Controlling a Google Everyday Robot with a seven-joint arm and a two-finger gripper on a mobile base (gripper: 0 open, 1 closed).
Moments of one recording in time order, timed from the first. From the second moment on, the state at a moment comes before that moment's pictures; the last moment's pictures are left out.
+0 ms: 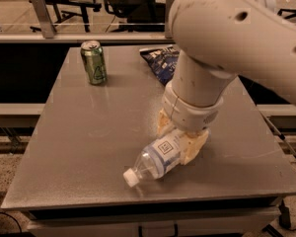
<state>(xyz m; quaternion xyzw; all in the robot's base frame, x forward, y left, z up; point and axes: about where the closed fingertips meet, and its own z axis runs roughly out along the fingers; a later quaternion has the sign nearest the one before) 0.415 -0.066 0.864 -0.89 0.45 0.00 0.07</state>
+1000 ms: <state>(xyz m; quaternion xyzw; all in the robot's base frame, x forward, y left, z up) 0.450 -0.079 0.940 -0.86 0.50 0.02 0.13</state>
